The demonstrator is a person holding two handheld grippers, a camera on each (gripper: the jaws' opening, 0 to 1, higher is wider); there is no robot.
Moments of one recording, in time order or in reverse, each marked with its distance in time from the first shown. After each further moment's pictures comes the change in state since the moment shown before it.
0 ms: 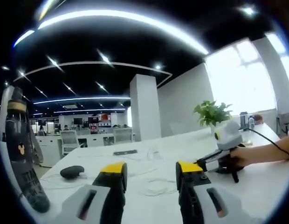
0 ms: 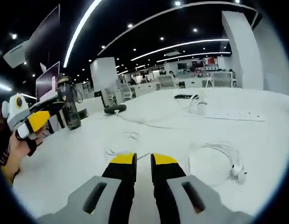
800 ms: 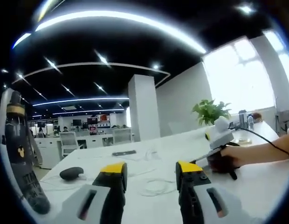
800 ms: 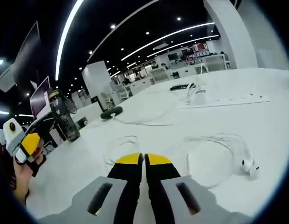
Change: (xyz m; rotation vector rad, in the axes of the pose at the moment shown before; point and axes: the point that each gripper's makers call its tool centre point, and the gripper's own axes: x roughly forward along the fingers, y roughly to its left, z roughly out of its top) left arm 0.000 -0.002 0.002 0.011 0.003 -0.008; right arm 0.017 0.002 0.001 0.135 0.040 -0.005
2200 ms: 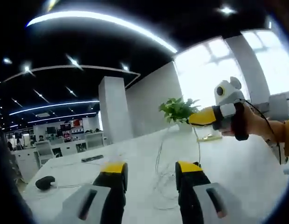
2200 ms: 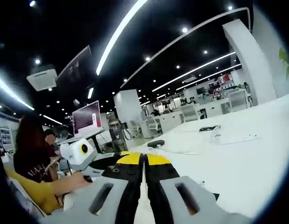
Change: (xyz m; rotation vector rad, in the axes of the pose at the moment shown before) left arm -0.009 -0.096 -0.004 0.101 0.008 -0.283; right arm -0.188 0.120 0.052 -0.129 -0.339 0.260
